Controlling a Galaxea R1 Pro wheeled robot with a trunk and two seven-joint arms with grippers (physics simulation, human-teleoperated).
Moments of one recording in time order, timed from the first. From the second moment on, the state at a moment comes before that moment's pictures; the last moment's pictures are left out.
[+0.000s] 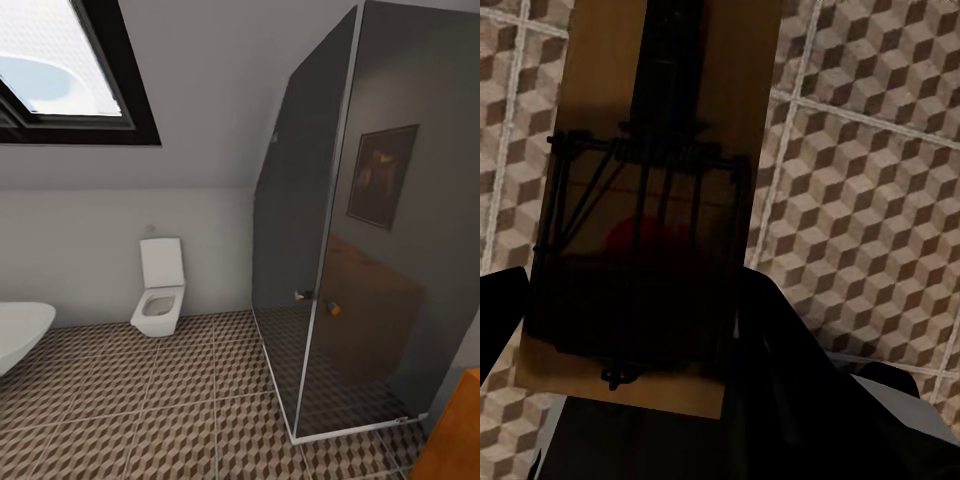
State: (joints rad) left arm -0.45 0.05 0.16 0.04 0.22 0.12 -0.03; right arm -0.48 -0.07 0.13 -0.01 0.27 0.40 0.31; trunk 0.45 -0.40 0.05
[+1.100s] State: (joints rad) left arm -0.45 0.05 0.16 0.04 0.22 0.12 -0.03; right arm -0.48 -0.07 0.14 -0.01 0.27 0.40 0.31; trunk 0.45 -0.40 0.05
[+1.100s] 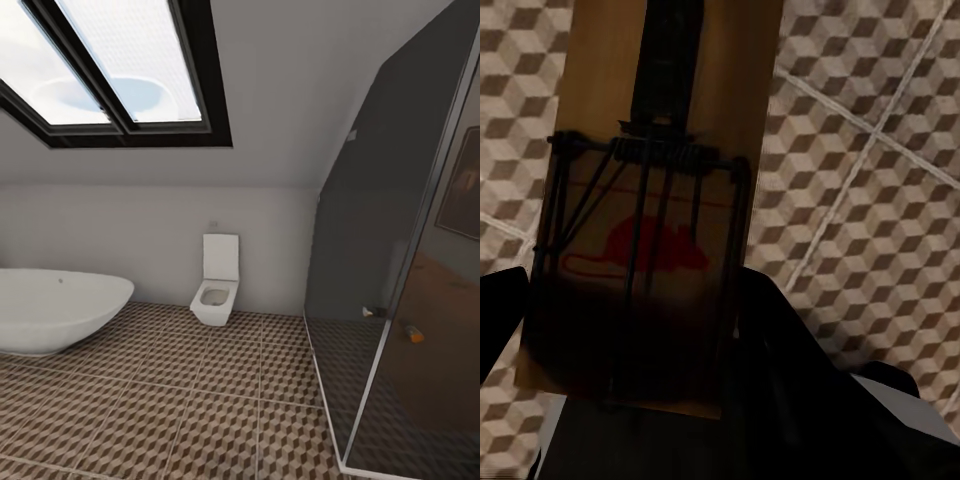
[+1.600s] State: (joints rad) left arm -0.45 0.05 0.16 0.04 0.22 0.12 -0.03; right arm -0.48 -0.07 0.14 -0.01 0.27 0.40 0.31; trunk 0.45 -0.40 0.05
